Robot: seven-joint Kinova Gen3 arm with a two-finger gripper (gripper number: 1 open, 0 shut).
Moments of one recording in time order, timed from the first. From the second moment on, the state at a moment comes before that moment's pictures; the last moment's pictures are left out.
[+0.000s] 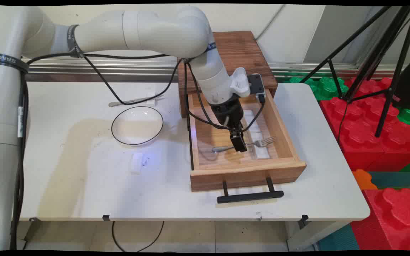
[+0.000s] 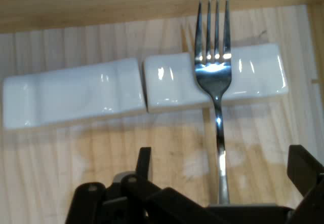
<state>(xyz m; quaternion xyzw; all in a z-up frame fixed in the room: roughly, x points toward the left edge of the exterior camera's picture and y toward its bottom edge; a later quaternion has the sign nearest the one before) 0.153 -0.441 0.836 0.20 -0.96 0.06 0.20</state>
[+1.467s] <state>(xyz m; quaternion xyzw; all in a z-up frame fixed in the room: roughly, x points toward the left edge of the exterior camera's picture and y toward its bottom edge) 0.322 -0.368 0.979 0.19 -0.94 0.10 0.25</state>
